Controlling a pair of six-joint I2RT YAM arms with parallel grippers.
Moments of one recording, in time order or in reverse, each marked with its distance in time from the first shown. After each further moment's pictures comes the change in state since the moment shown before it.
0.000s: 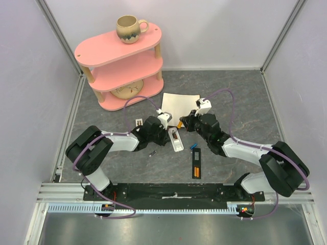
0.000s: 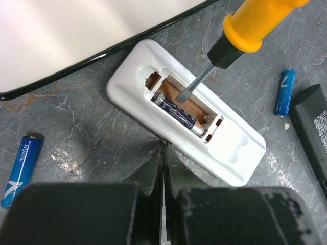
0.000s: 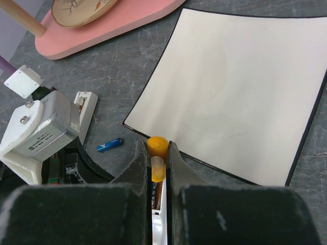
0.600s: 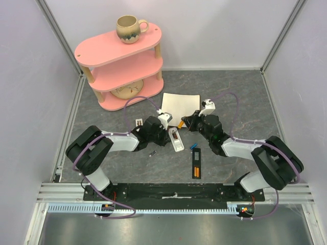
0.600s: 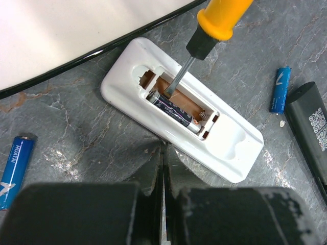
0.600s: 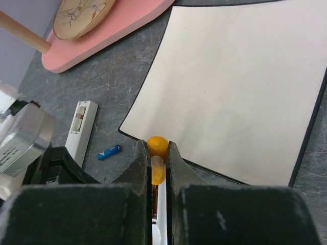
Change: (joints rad) left arm 0.000 0.002 0.000 0.000 0.019 -0.006; right arm -0.048 0.069 -0.049 0.132 -0.042 0.078
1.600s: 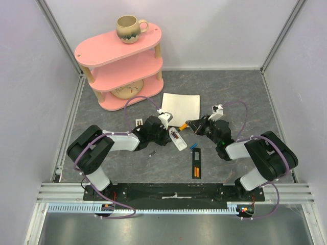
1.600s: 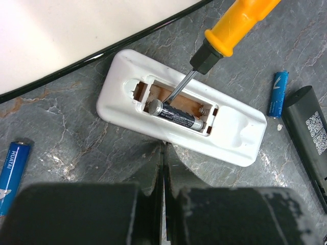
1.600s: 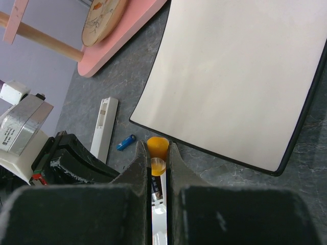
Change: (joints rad) left arm 0.000 0.015 0.010 0.007 0.003 -0.010; right arm -0.158 0.109 -0.179 0.349 -0.258 0.243
